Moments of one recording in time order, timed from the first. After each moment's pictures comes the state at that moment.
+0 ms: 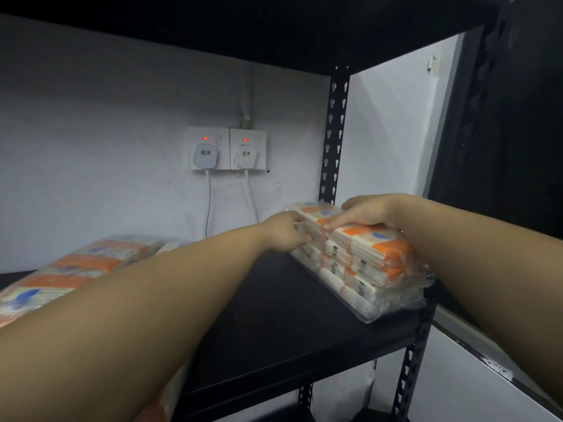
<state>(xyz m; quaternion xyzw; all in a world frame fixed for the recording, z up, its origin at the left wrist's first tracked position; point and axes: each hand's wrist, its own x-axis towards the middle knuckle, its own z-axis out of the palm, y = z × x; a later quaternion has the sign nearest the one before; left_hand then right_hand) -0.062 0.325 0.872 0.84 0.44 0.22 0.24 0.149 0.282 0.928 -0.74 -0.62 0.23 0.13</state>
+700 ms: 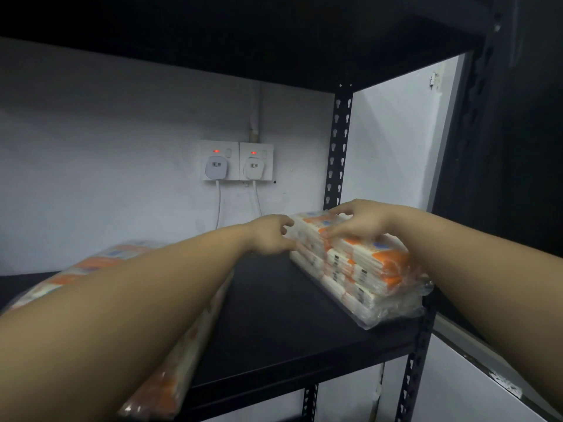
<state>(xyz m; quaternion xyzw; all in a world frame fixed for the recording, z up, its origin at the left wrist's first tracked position) -0.103 0.309 0.890 0.85 0.45 0.19 0.20 0.134 0.265 0.931 -0.71 -0.69 0.08 0.15</state>
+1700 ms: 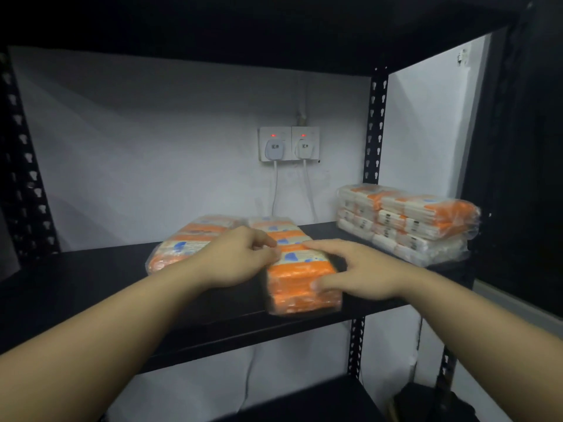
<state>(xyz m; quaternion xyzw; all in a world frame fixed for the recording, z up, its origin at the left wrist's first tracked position) -0.307 0.172 0.841 0.83 0.48 0.24 0.14 -0.050 0.120 0.821 -0.54 -0.79 0.19 0.24</state>
